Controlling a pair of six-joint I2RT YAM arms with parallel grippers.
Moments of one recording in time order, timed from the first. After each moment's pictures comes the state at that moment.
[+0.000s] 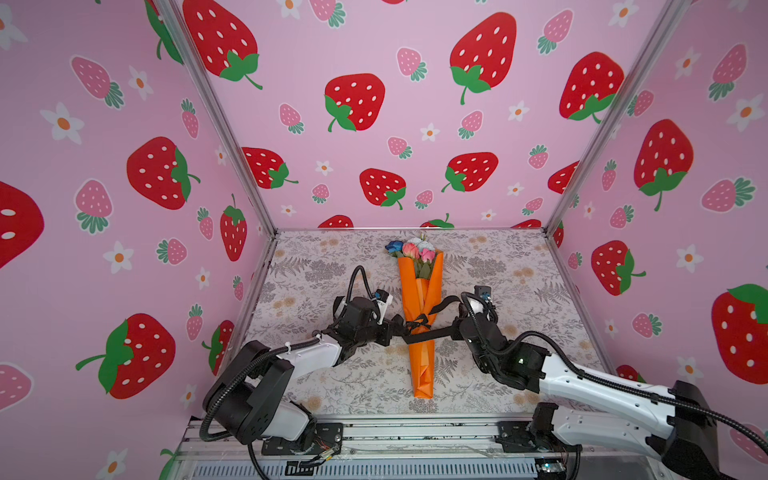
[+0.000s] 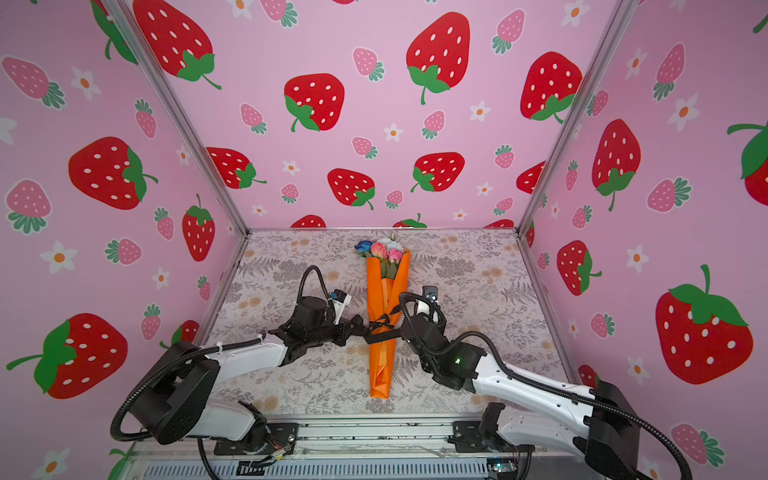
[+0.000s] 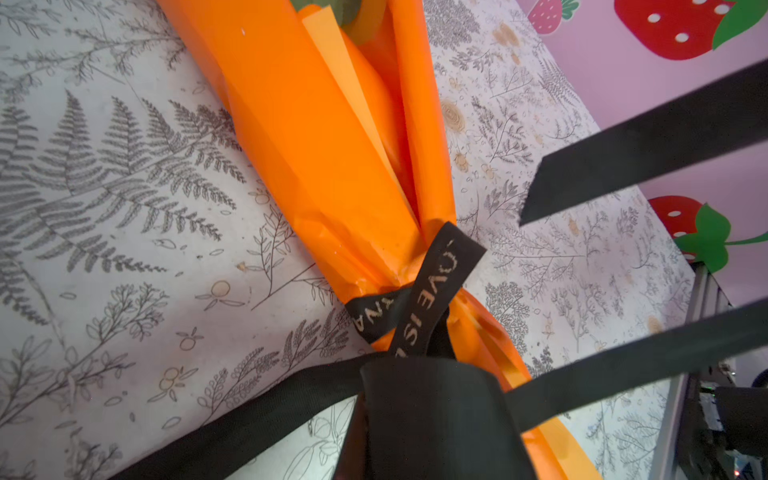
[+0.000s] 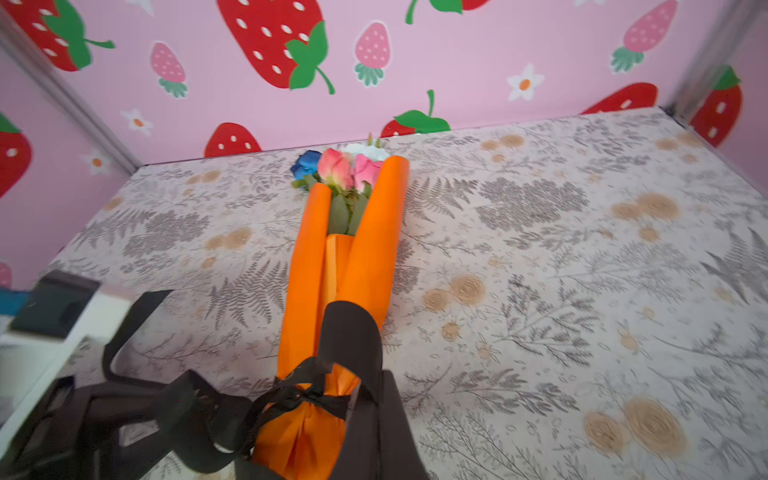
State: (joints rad) left arm -0.56 1.43 0.53 0.23 0.31 -0.29; right arm 1.11 1.06 0.69 -0.23 0.82 0.67
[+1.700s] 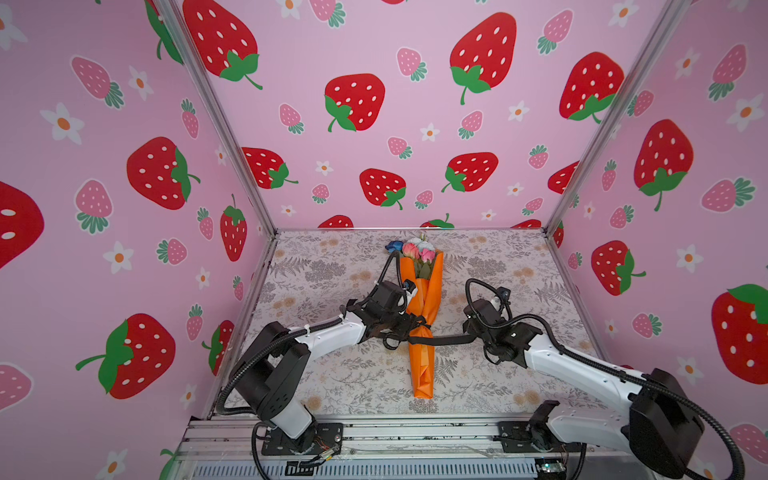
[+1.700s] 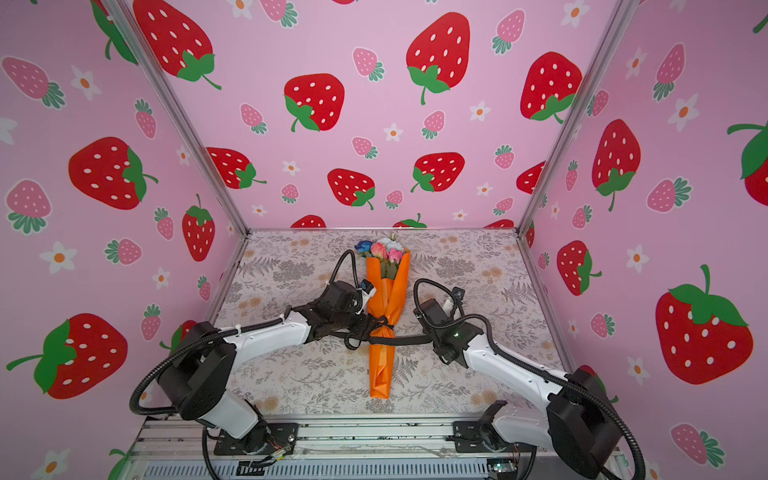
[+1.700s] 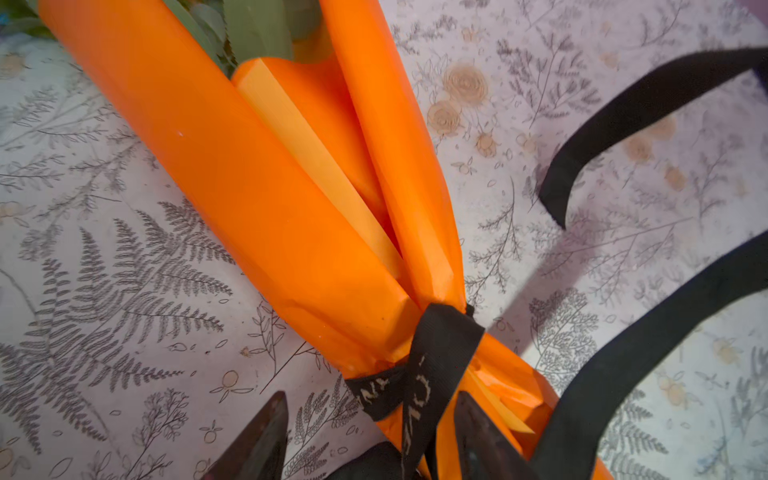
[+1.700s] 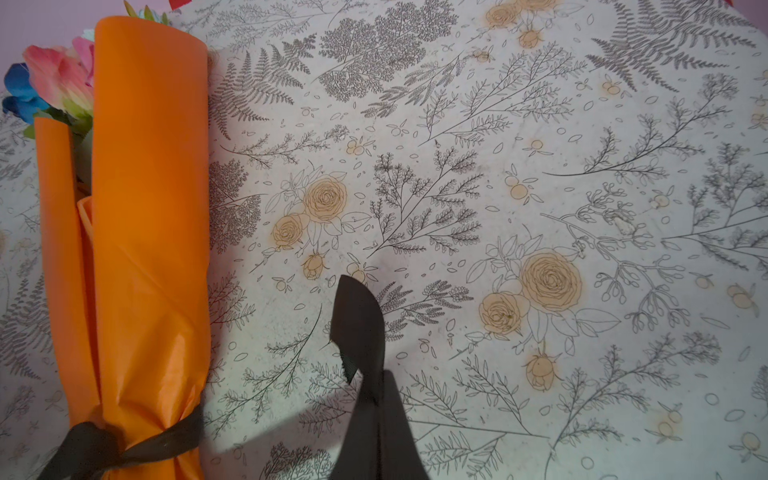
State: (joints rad) left arm -0.67 1.62 0.90 -0.12 0.12 -0.06; right arm 0.80 1.22 0.69 -0.44 0.57 0.91
